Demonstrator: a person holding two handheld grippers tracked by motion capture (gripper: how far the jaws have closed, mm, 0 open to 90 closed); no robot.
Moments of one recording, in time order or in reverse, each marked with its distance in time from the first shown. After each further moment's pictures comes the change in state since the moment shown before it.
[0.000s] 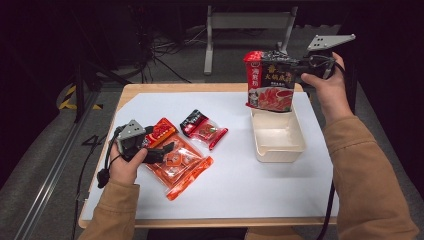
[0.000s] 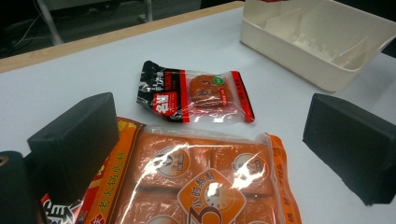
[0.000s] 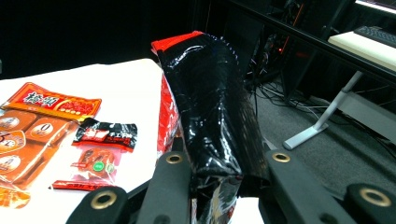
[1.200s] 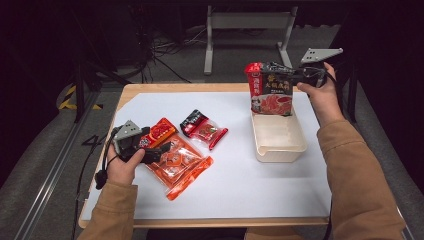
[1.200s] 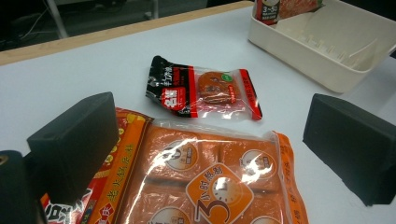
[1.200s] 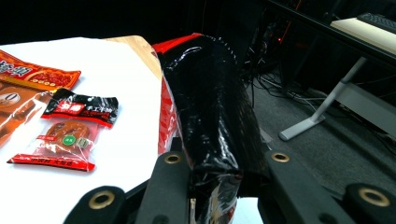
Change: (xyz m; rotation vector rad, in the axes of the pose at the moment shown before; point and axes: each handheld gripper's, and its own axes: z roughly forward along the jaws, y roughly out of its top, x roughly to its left) left arm 0.006 -0.003 -0.002 0.000 0.015 -0.021; right arm -0.017 -0.046 0.027 0.030 -0.003 -0.024
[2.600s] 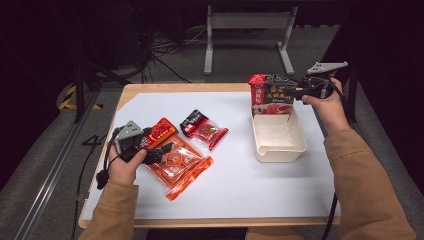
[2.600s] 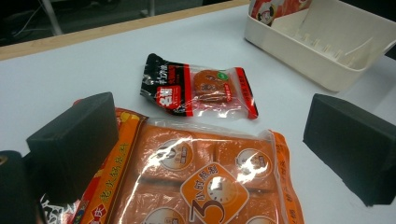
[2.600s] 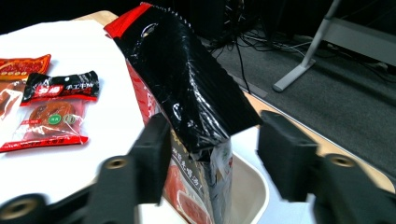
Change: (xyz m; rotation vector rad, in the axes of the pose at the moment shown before) left arm -0.001 -0.001 0.002 0.008 -0.013 -0.005; right arm 0.004 -0.042 -0.012 0.114 -0.094 0.221
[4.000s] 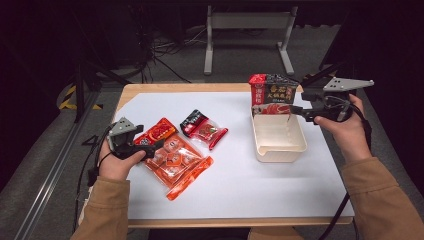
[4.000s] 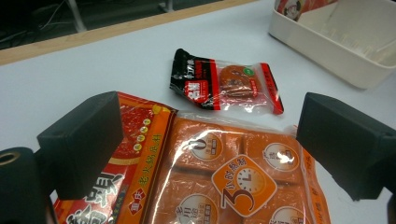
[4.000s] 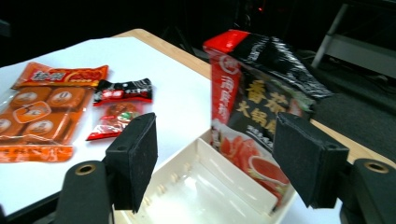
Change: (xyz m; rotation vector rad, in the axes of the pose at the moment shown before) left arm 0.016 0.005 -0.013 0.024 0.075 -0.037; right arm 0.079 -0.007 -0.076 -0.061 0.013 -0.012
